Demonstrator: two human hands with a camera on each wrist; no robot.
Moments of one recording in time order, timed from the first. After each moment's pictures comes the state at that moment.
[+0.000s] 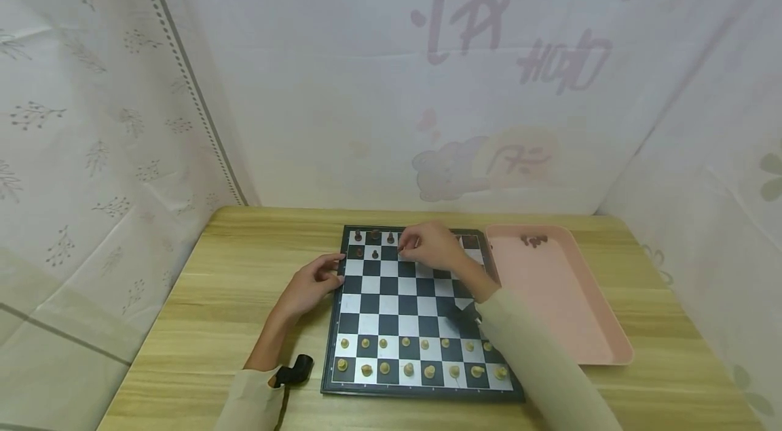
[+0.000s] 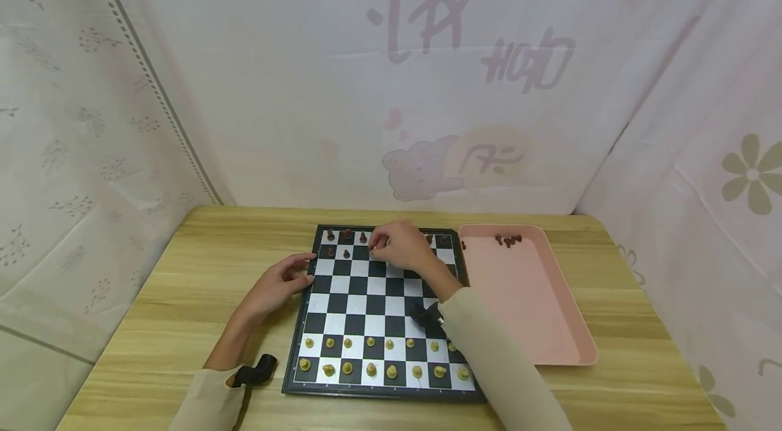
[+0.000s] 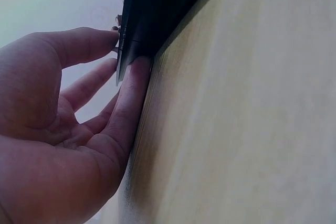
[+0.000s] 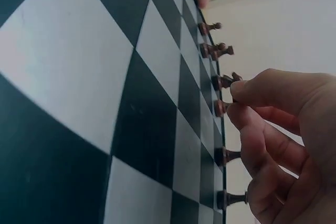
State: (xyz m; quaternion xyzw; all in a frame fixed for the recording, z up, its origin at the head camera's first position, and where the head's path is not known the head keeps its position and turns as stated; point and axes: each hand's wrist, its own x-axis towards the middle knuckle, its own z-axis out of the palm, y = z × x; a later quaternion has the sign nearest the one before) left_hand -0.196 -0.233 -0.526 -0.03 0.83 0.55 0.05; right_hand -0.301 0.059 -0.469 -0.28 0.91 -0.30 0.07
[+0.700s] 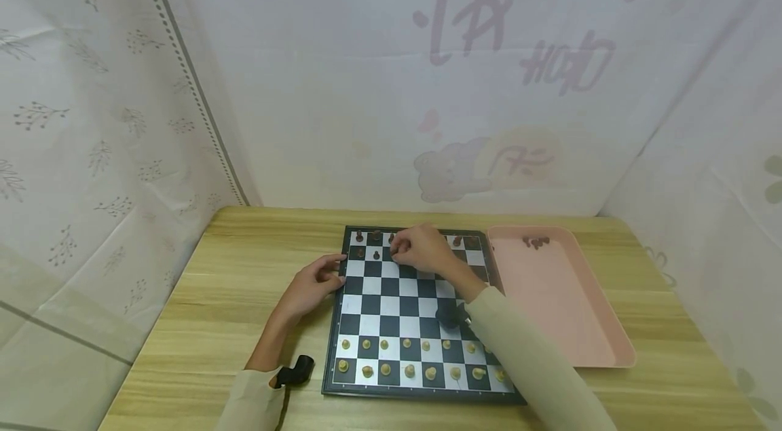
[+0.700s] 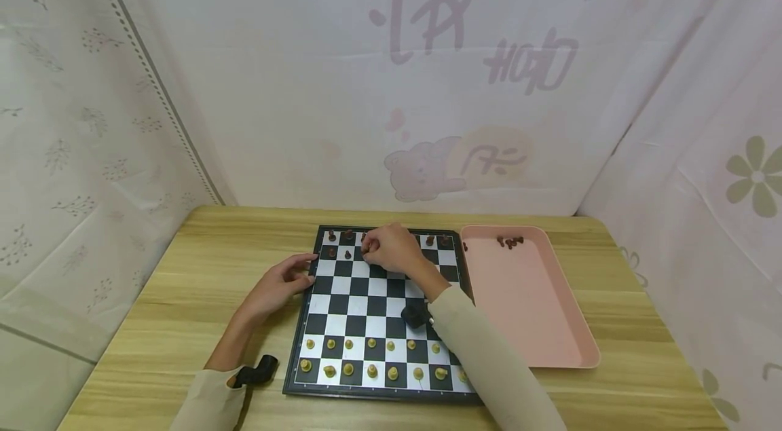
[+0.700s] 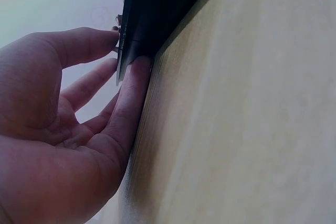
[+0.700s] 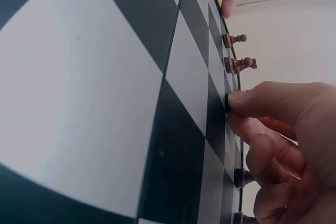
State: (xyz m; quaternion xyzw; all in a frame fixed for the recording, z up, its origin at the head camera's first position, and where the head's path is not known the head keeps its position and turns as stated) left_hand -0.197 -0.233 -0.527 -0.03 0.83 0.56 0.06; right_hand -0.302 0.039 -0.484 -0.29 0.92 -0.26 0.05
